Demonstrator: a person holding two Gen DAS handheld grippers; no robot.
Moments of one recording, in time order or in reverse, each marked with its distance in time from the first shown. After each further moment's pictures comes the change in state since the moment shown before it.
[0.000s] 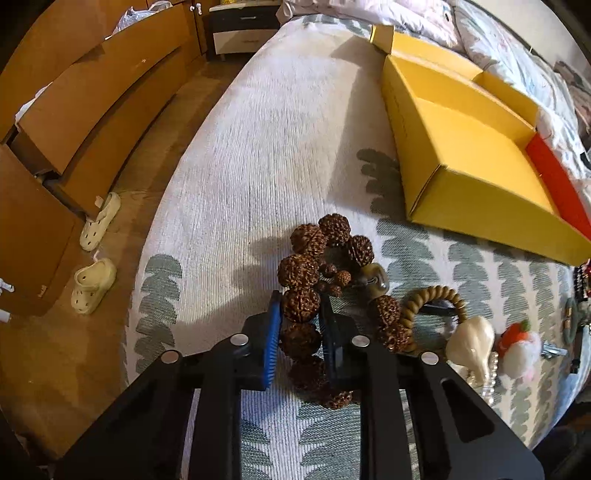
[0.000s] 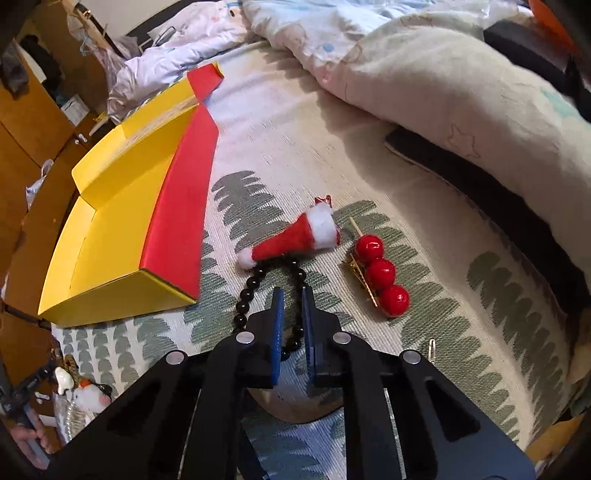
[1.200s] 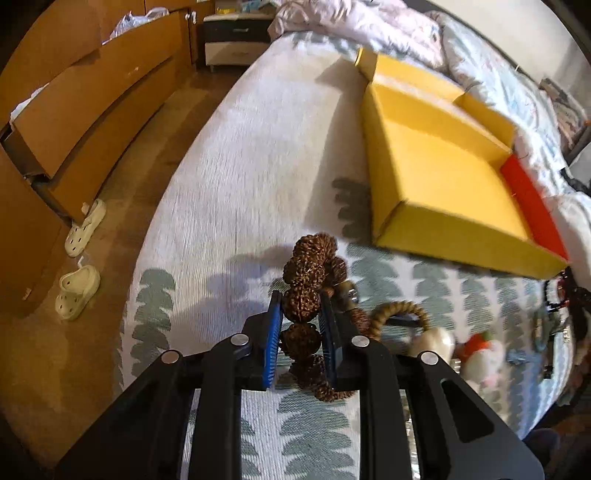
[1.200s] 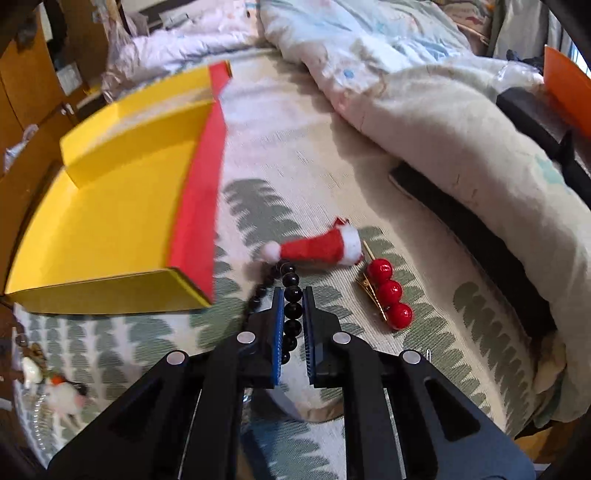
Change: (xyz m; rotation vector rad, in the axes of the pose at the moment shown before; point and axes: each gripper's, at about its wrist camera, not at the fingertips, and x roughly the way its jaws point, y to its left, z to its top) left arm -0.027 0.004 0.010 -0.021 -0.058 -0.094; right arm -0.001 0.047 0.003 -0.134 -0.058 -0.152
